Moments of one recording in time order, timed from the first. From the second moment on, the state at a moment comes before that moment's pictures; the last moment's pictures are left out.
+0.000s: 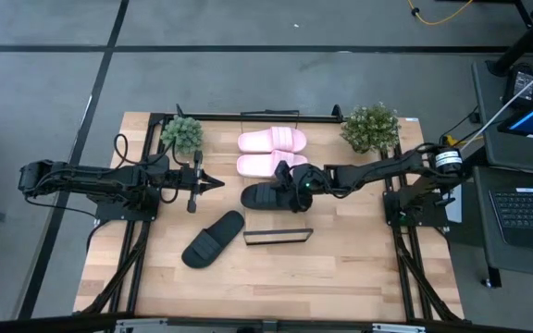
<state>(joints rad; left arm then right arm) 0.15 0.69 0.22 0.37 0.14 0.17 -0.02 1.65 0.91 0.12 0.14 -1.14</state>
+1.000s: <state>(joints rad) 0.15 0.69 0.22 0.37 0.14 0.17 -0.03 1.66 0.91 0.17 0.19 -1.31</state>
